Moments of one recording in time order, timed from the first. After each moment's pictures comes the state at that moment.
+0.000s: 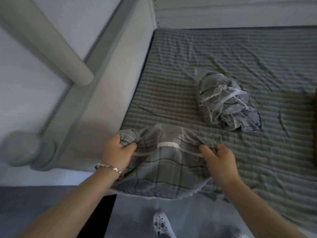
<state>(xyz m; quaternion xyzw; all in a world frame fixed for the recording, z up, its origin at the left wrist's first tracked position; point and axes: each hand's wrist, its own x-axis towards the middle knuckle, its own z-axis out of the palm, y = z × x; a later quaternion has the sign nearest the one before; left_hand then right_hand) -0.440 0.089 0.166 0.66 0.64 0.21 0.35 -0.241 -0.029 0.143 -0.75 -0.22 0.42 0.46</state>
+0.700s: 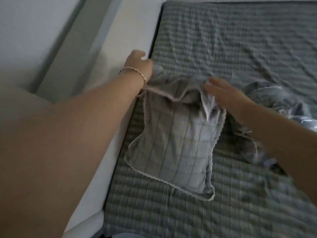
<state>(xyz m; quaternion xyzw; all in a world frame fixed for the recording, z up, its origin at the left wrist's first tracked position) -0.332 0.532 0.066 0.70 0.63 0.15 0.30 -0.173 0.383 0.030 -0.72 -0.32 0.48 0.38</state>
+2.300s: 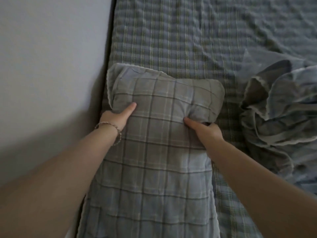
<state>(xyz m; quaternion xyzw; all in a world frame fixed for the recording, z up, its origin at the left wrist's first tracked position) -0.354 0.573 -0.175 0.50 0.73 0.09 0.45 -0.178 0.421 -0.183 -0.78 0.06 0.47 0.40</state>
